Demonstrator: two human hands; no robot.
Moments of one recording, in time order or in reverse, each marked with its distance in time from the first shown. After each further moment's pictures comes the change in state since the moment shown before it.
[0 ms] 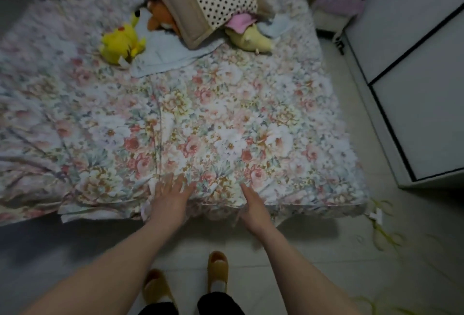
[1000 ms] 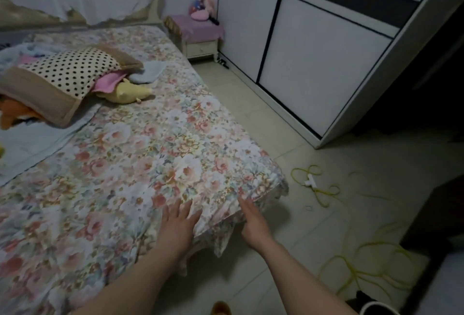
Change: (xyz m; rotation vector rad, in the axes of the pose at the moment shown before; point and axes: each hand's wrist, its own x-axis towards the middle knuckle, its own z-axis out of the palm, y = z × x) left_hand 0.013 0.269 -0.048 0.372 -0.020 0.489; right_hand -0.104 0.178 -0.143 0.195 0.355 0.189
